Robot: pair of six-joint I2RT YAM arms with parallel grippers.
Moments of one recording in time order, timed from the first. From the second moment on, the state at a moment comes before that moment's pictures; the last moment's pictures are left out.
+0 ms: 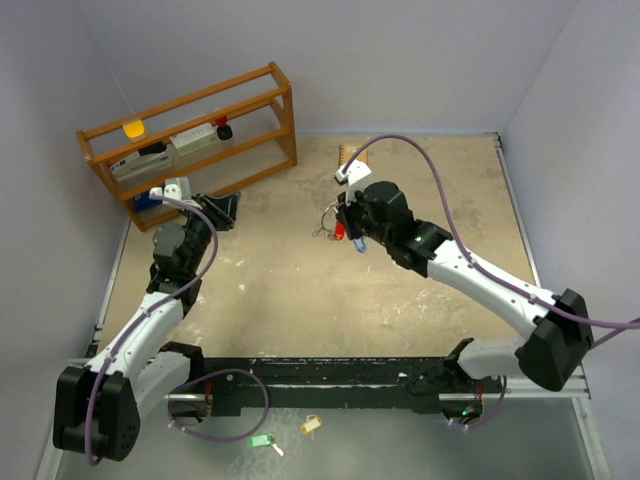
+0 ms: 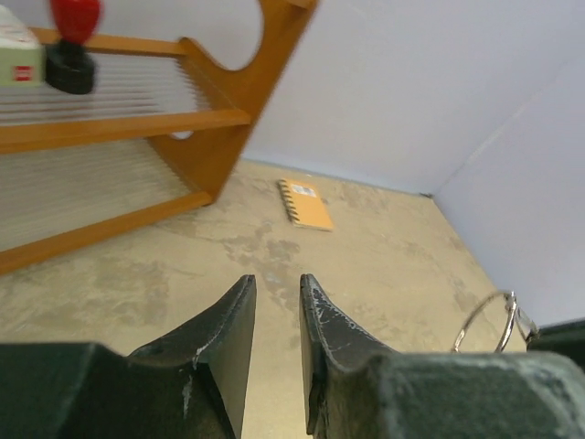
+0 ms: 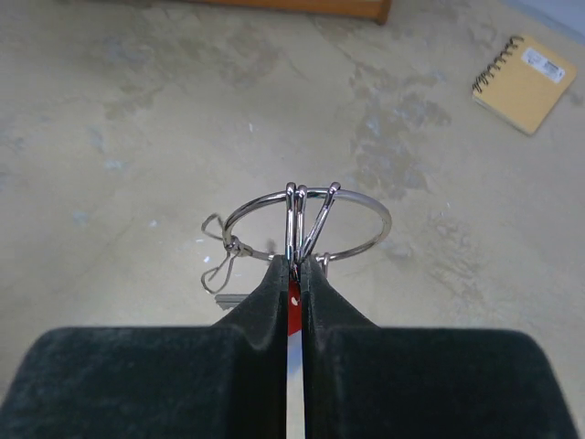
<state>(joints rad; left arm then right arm) -0.17 0.94 0.45 0.60 0.10 -0.53 0.75 1.32 1.08 -0.20 0.13 0.05</state>
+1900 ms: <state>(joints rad) -0.63 1.17 0.56 0.67 0.29 -0.16 0.81 1.24 1.09 -0.26 0.07 0.05</state>
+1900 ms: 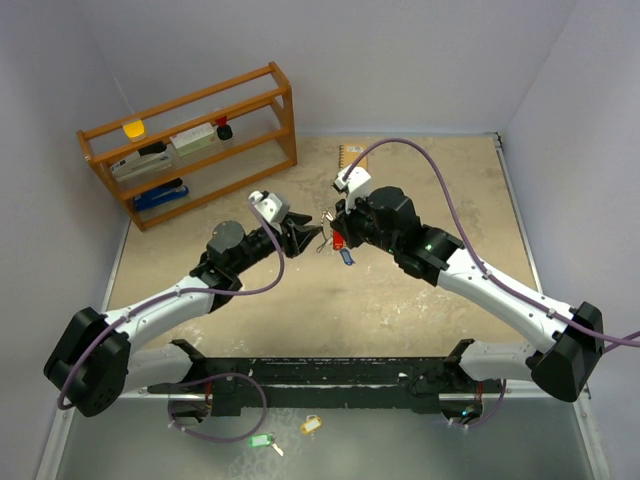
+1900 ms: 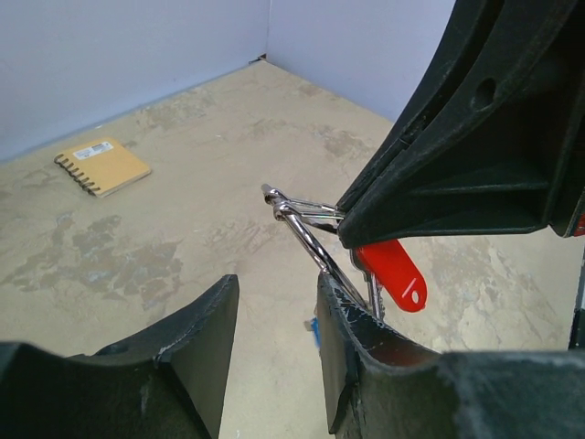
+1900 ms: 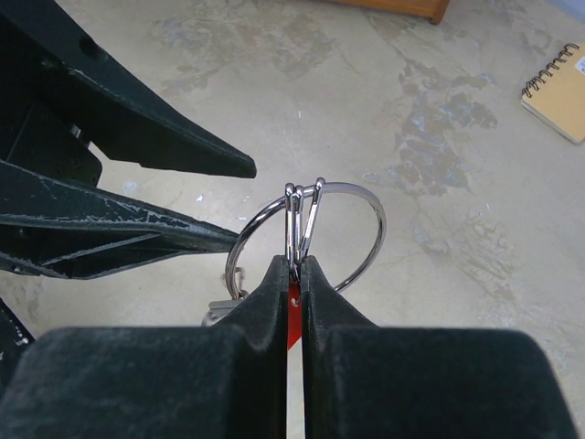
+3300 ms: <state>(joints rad) -0.70 1.16 0.54 0.62 0.15 -0.09 0.86 1.24 1.11 -0.26 0.09 0.05</state>
